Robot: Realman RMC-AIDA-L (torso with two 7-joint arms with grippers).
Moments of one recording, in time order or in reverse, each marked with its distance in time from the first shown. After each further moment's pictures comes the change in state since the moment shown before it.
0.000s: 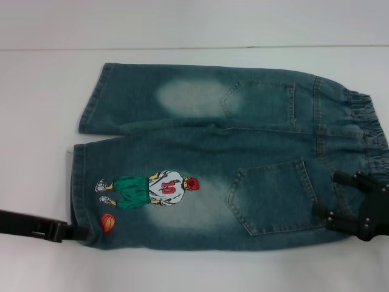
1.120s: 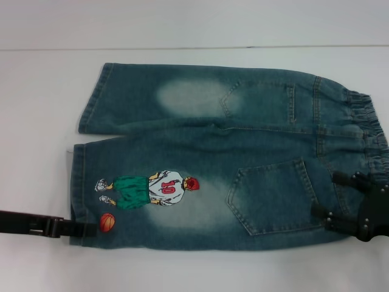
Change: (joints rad) left arm 0.027 0.005 -0.015 -0.026 -0.049 -0.045 0.002; right arm 0.001 0.000 0.000 0.004 -0.002 0.000 0.000
